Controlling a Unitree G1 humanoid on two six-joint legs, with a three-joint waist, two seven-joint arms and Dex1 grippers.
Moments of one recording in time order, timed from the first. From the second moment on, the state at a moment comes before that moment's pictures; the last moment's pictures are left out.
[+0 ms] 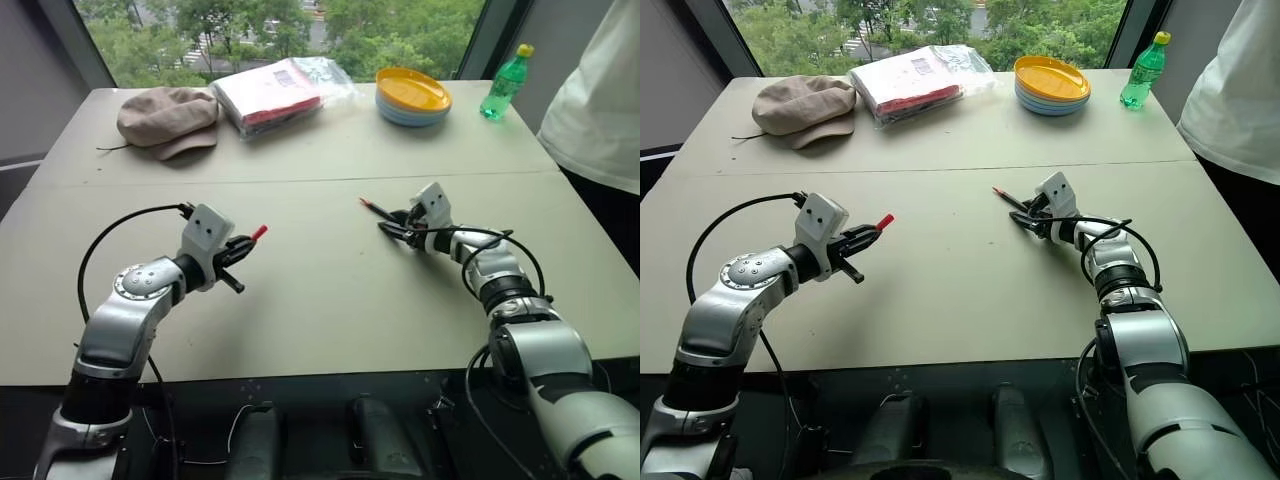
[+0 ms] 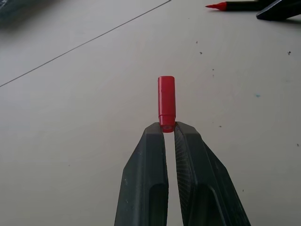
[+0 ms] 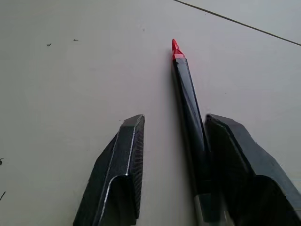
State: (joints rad) left arm -0.29 0.55 0.03 -0.30 -0.27 0.69 -0.58; right arm -0.91 -0.42 0.01 1.13 0.06 -0.12 0.84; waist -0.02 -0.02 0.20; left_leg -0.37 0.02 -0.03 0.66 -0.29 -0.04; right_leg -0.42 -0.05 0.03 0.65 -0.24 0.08
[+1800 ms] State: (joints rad) left arm -0.80 0.54 -0.11 0.72 -0.16 -0.31 -1.33; right arm -0.72 -0.62 0.19 0.22 -0.02 -0.01 1.15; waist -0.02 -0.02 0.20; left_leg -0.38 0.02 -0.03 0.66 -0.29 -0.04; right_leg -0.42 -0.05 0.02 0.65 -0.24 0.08
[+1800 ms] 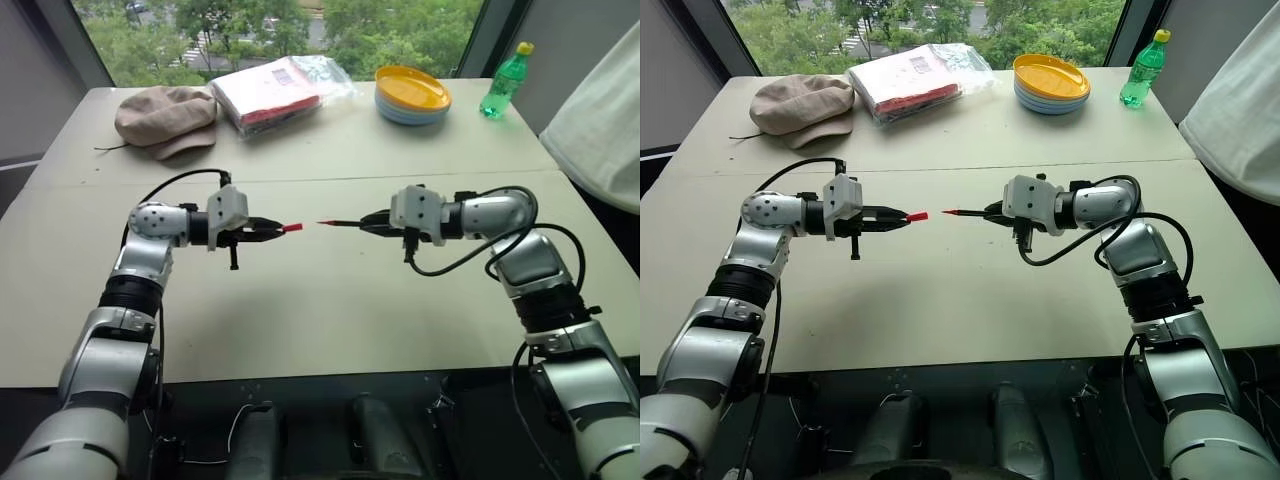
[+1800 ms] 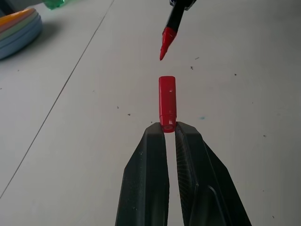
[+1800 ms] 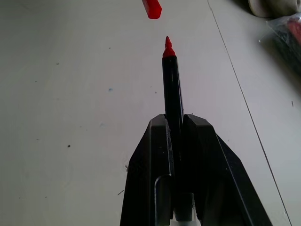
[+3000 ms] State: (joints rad) left arm -0.80 0.50 -0.11 0.72 -0.16 -0.33 -1.34; right arm -0.72 -0.60 0.22 0.16 0.01 0.06 1.16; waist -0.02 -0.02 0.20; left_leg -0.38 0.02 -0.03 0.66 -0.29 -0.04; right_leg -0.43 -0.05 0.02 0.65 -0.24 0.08
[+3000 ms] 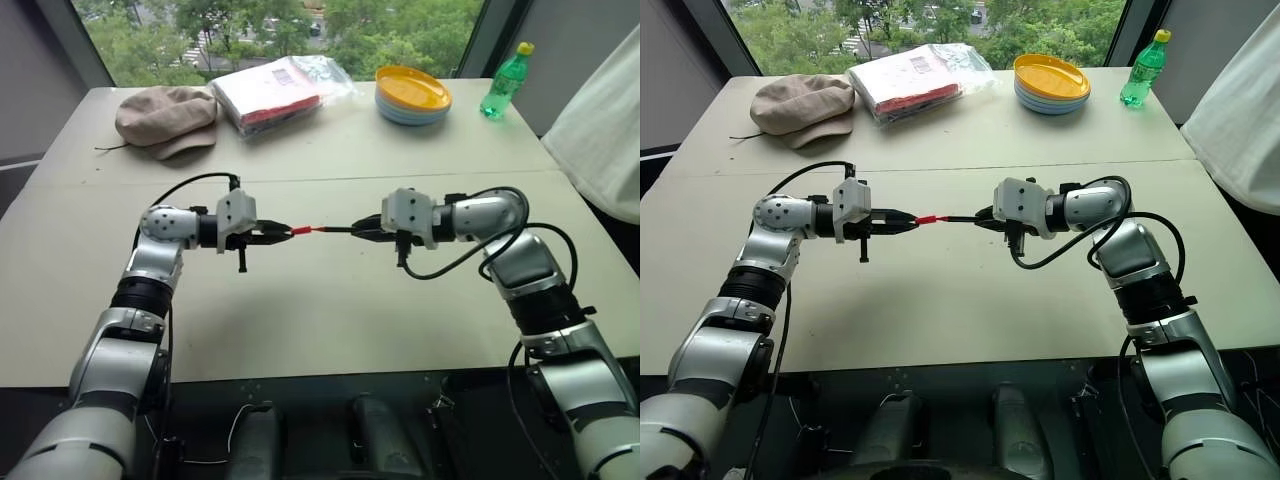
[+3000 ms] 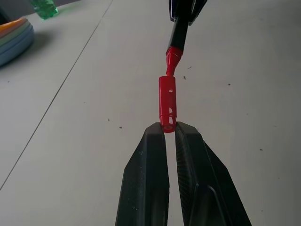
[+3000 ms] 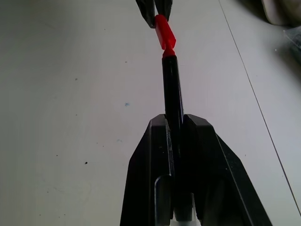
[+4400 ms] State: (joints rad) left arm -0.80 0.48 -0.14 0.74 -0.04 -0.60 -1.29; right arm -0.72 -0.57 0.23 0.07 0.06 0.38 1.22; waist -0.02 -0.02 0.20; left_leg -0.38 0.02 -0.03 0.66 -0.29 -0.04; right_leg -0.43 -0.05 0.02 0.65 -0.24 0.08
